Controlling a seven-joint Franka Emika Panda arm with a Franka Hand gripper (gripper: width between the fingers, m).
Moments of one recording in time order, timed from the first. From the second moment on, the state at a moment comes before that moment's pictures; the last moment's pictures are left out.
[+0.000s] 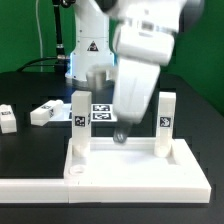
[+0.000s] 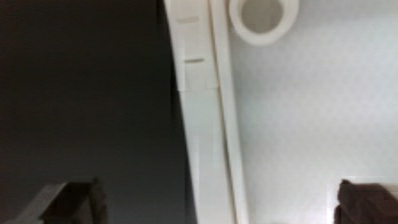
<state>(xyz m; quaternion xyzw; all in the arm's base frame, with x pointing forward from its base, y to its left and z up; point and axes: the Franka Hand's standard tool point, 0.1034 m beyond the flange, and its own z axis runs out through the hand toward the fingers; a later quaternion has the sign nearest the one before) 0.673 -0.007 0.127 0.77 0.63 -0.01 0.13</state>
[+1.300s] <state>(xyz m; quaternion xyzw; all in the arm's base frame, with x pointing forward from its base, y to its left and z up) 0.606 -0.126 0.190 0.96 0.26 0.02 0.10</state>
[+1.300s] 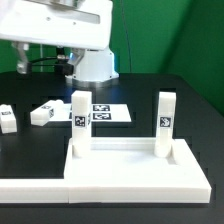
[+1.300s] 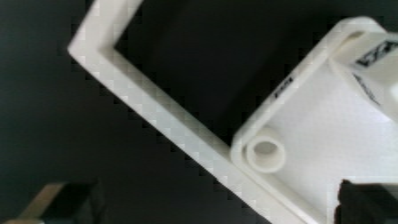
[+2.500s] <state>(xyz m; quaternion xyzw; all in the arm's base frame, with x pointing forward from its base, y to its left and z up) 0.493 -0.154 0.113 0.98 -0.20 0.00 -0.01</state>
